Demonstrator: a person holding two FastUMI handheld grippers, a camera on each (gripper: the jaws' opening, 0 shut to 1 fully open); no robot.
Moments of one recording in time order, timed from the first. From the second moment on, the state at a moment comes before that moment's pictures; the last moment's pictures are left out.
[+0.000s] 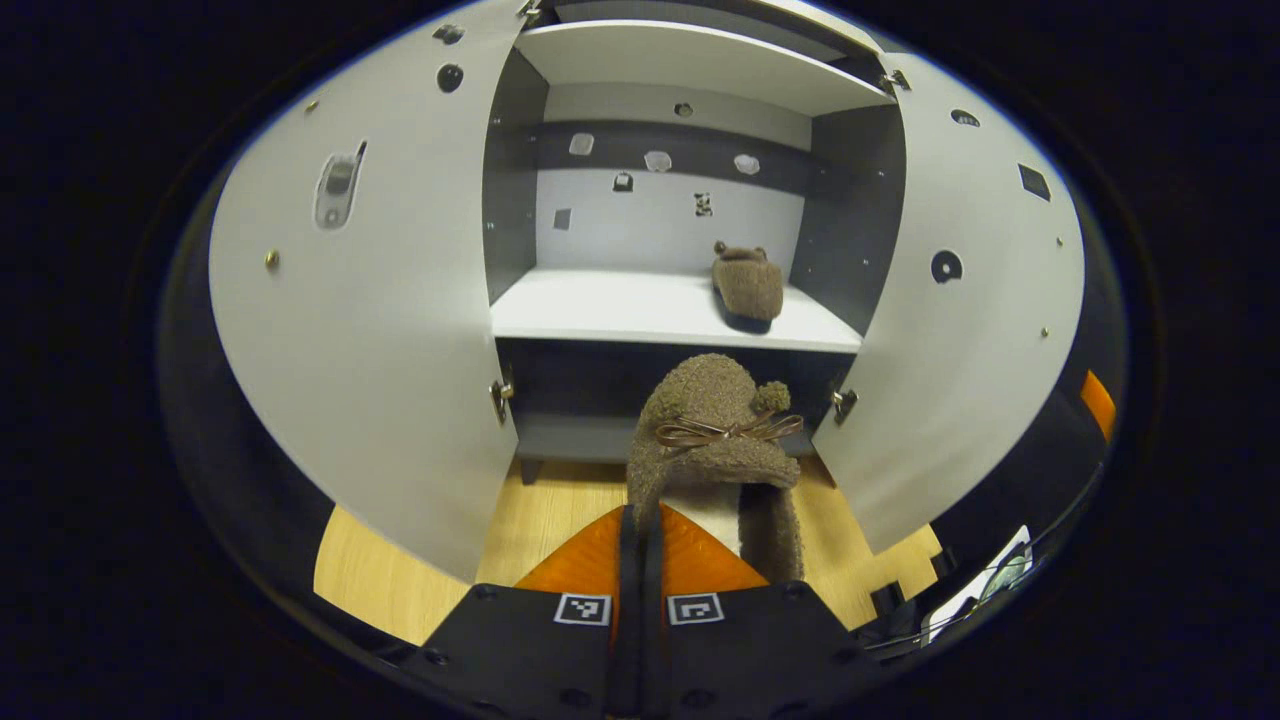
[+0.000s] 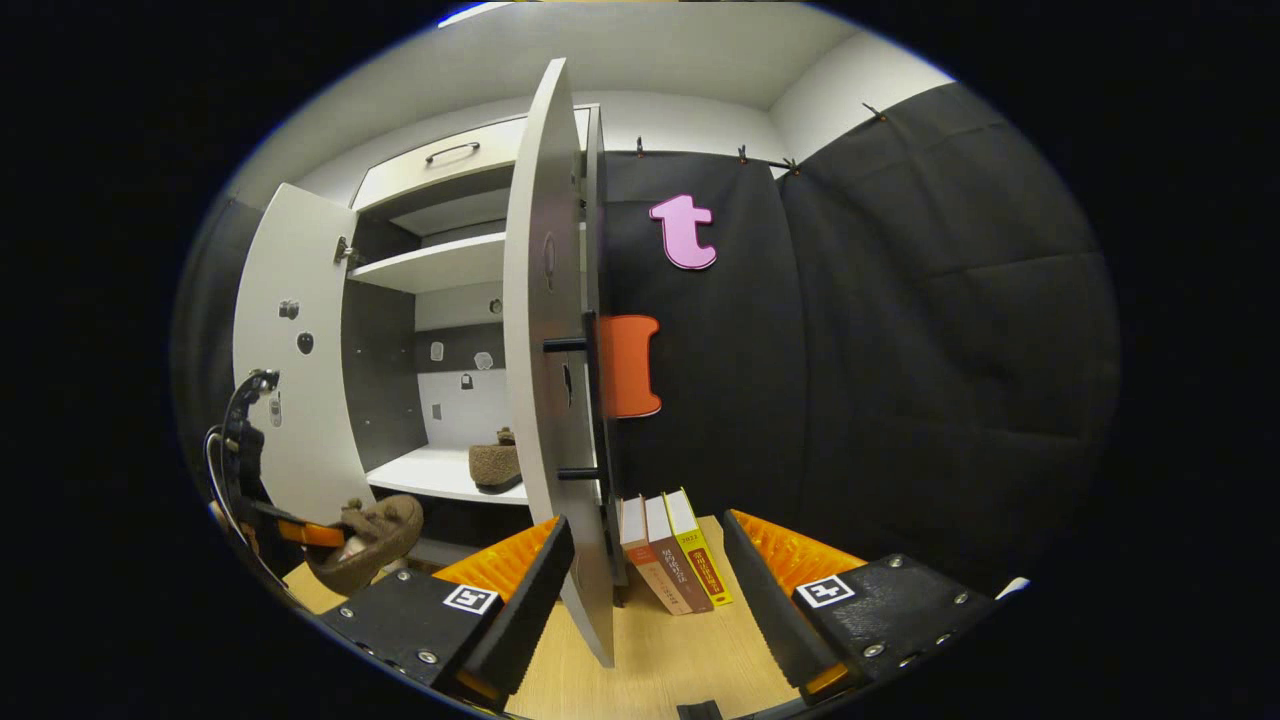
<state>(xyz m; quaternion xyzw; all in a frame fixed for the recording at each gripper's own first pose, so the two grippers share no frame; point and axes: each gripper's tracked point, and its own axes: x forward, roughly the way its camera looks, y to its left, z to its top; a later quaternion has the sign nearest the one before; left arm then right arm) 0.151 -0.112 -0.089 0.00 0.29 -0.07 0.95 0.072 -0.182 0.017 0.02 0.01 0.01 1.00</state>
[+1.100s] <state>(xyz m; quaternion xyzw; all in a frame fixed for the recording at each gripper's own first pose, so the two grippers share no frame) 0.507 -0.128 -0.030 -0.06 0.26 -0.03 0.96 0.101 -0.228 0.007 0.02 0.03 -0.07 1.00</state>
